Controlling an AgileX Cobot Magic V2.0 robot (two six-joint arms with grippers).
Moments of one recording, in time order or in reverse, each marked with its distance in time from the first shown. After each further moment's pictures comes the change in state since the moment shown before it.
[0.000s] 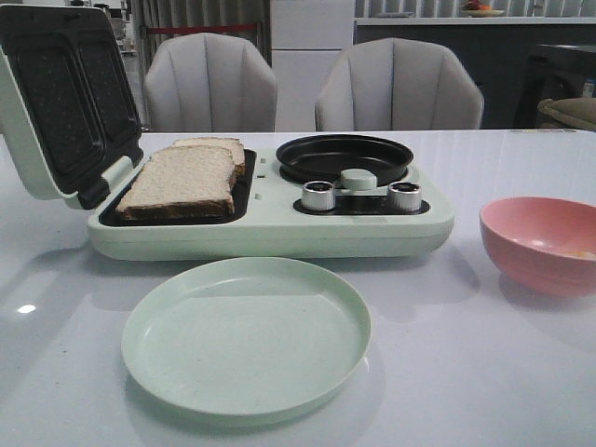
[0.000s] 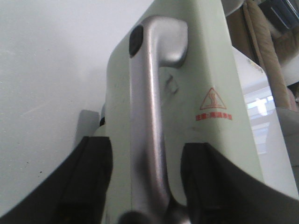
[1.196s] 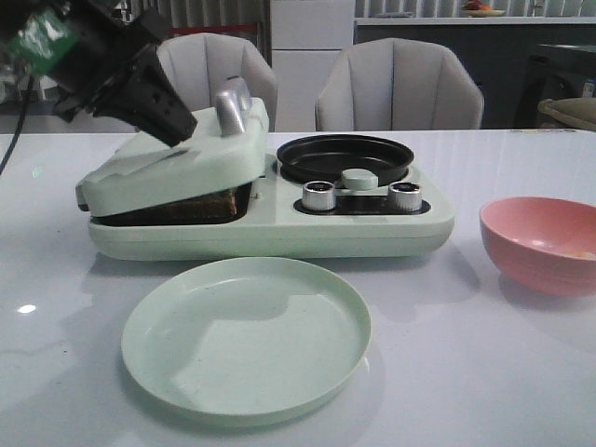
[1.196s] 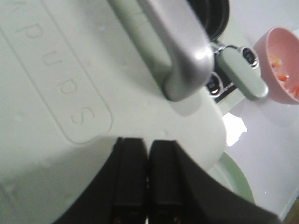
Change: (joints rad) left arm -0.459 0.112 -0.012 0.247 -0.016 0.112; right arm 0.000 0.000 0.000 0.001 0.000 0.000
